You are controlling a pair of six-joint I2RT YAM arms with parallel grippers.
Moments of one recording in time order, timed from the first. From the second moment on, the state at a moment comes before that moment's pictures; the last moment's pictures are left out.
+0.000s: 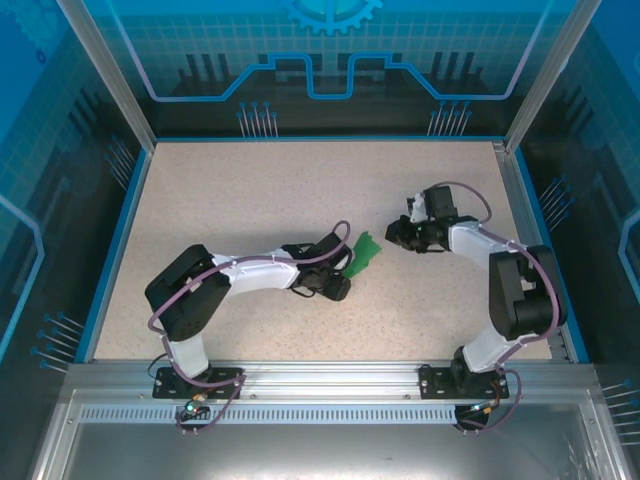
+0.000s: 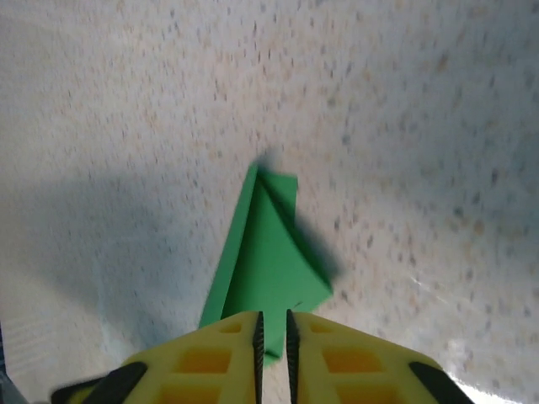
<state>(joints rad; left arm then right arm) -0.84 1.79 1.06 -0.41 0.03 -0.37 0.15 1.60 0.88 -0.28 -0.51 0.52</state>
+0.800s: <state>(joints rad) -0.84 1.93 1.25 -0.53 -0.04 -0.32 0.18 1.52 0.67 -0.14 -0.58 0.61</state>
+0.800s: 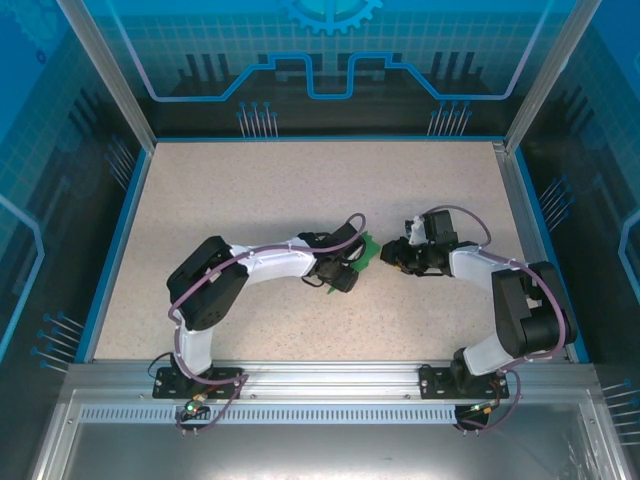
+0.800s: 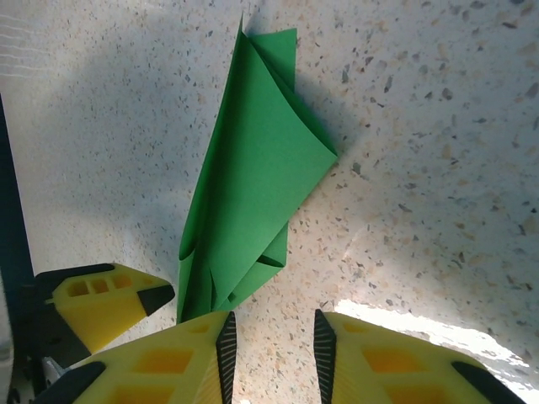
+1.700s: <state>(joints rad) -0.82 1.93 1.26 -0.52 -0.05 -0.33 0.21 1.59 0.66 -0.08 -0.60 0.62</state>
